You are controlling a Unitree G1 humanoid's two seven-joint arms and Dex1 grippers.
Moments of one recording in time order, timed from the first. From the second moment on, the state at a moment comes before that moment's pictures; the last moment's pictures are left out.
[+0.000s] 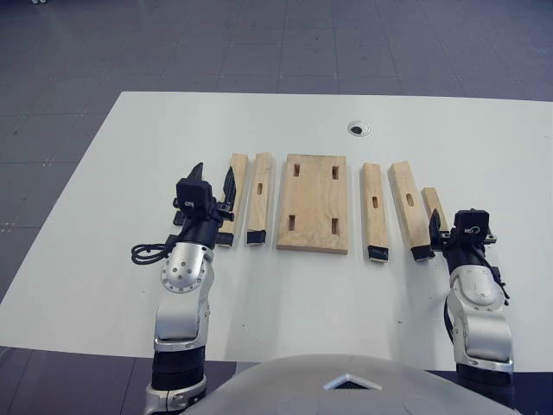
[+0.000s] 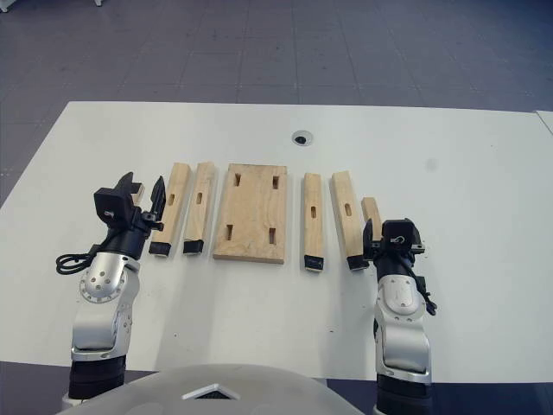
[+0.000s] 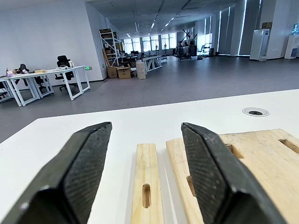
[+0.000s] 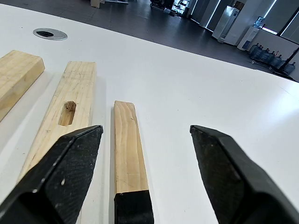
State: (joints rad) left arm 0.18 0.13 0.02 -0.38 -0.02 0.16 -0.10; right arm 0.25 -0.17 -0.14 -0.36 -0.10 0.38 0.01
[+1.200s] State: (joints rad) left arm 0.16 0.10 0.00 -0.37 0.01 0.11 -0.08; right arm 0.12 -0.19 -0.10 -0.30 0.06 0.32 0.15
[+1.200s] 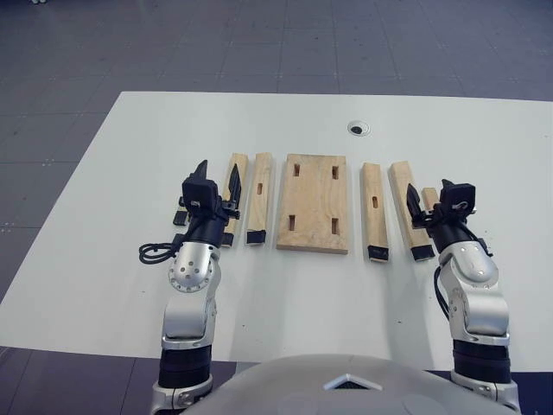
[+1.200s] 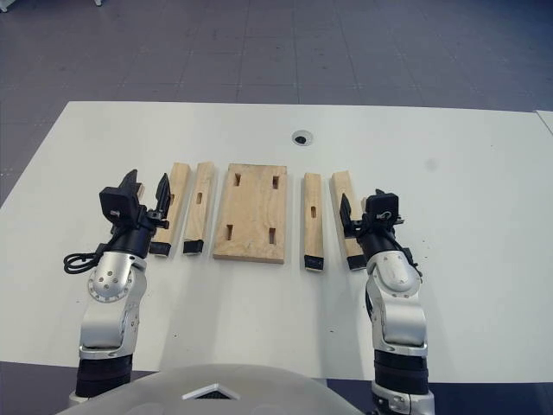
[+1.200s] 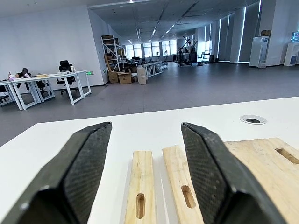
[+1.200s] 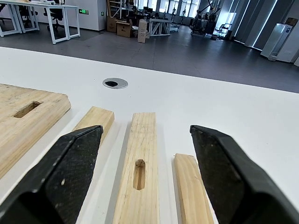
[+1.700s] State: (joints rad) left arm 0.14 0.10 0.00 -0.37 0.01 0.12 -0.08; right arm 0.10 -0.29 -0.22 -0.21 0.12 0.34 0.23
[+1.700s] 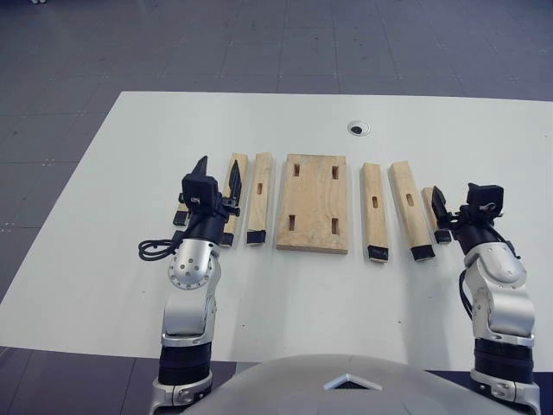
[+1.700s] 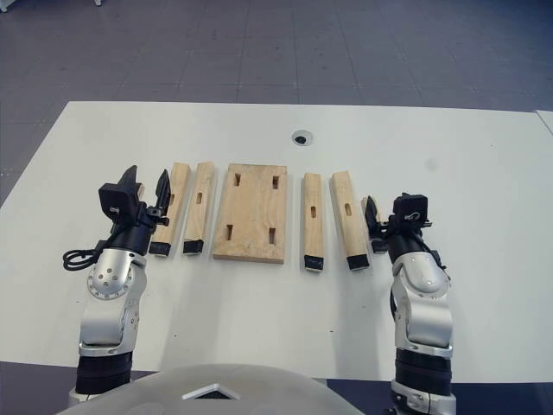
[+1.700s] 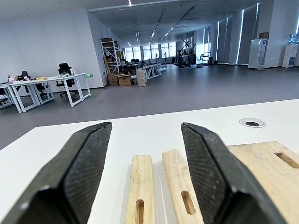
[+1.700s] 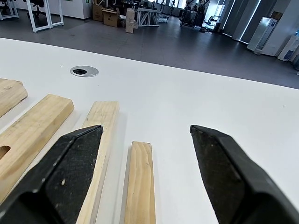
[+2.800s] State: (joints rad) left arm -0.02 0.15 0.13 -0.35 -0.11 0.19 -0.09; right arm -0.04 -0.28 -0.30 -0.13 0.34 0.44 0.26
